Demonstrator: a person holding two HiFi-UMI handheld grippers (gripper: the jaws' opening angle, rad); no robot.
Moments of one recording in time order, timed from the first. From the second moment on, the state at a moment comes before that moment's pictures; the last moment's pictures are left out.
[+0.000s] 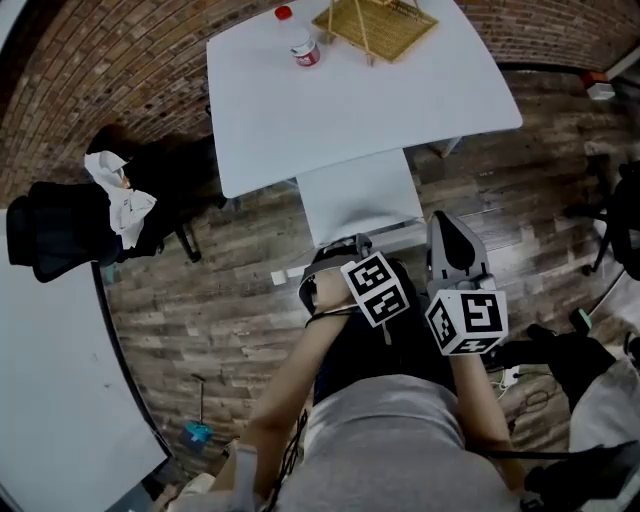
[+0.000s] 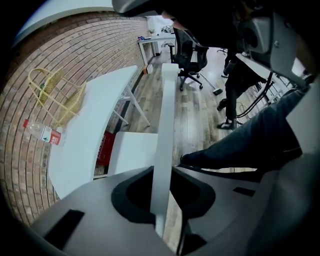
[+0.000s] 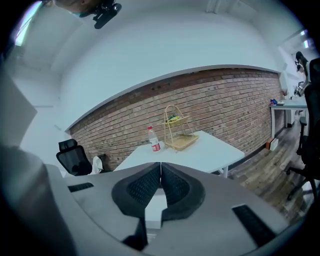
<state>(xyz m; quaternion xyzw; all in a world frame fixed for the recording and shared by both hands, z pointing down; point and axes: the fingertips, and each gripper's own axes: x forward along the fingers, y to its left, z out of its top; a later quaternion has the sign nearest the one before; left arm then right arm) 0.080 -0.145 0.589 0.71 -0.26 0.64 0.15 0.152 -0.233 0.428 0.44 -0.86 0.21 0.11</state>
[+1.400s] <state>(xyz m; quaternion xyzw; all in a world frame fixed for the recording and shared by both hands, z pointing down) 0.149 0.018 0.585 0.71 -0.26 0.64 0.16 0.244 -0.088 0.417 0.50 -0.84 0.21 0.09</state>
